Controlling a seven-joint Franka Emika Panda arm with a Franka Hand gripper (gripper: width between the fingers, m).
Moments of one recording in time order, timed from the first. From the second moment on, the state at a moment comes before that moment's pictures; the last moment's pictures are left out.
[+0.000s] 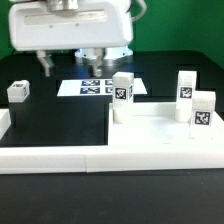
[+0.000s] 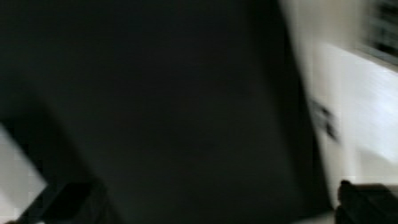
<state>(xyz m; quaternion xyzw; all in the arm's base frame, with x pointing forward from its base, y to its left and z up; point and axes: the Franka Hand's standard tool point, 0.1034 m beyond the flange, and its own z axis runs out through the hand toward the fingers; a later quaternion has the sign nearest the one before) 0.496 -0.106 0.083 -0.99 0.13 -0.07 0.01</state>
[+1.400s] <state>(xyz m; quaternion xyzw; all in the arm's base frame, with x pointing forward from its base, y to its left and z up) 0.392 -0.224 0.009 -1.00 0.03 0.07 0.01</state>
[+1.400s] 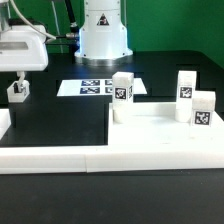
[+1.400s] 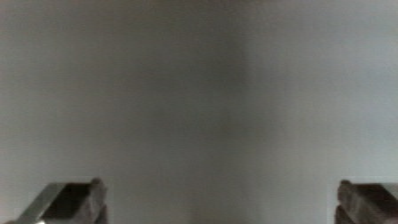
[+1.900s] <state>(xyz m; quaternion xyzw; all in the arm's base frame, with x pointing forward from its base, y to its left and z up) 0.379 -0.211 0.004 -0.97 0.03 0.23 0.05</state>
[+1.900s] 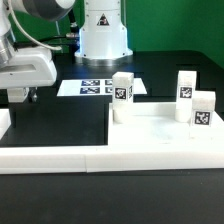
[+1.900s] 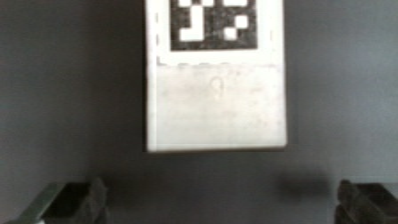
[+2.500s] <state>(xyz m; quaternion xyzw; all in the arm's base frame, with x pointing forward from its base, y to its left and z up) 0.372 -0.217 0.013 -0.88 0.02 0.47 0.07</state>
